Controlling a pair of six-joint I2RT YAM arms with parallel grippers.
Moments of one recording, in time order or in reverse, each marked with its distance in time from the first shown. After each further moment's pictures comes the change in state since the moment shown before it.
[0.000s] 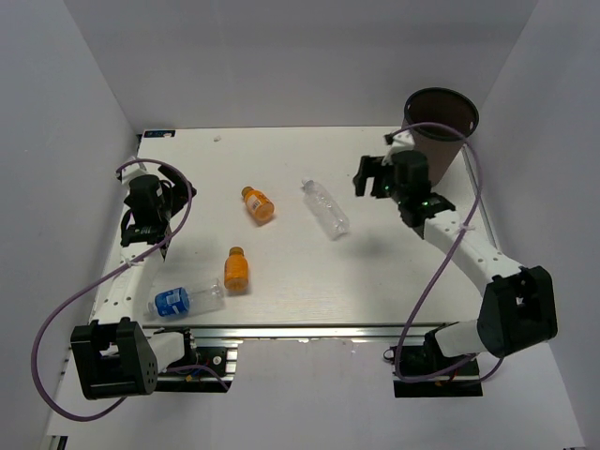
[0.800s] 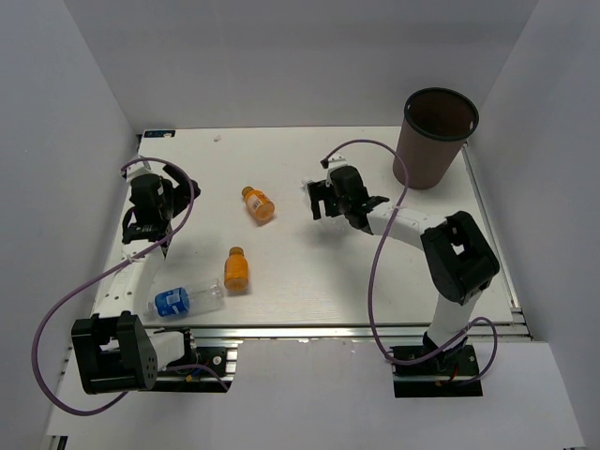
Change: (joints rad) left arm 0.000 0.030 0.000 0.022 0.081 -0.004; right arm 0.263 0.413 0.095 0.094 0.074 -0.045
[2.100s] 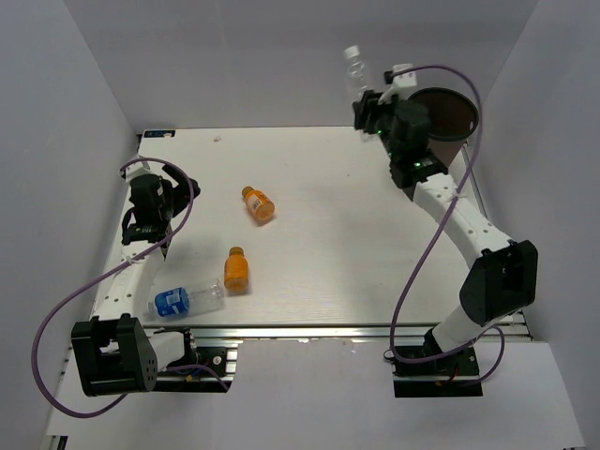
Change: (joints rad) left arm 0.000 -0.013 -0.002 0.000 0.005 -0.014; right arm -0.169 -0.203 0.299 0.090 0.012 -0.083
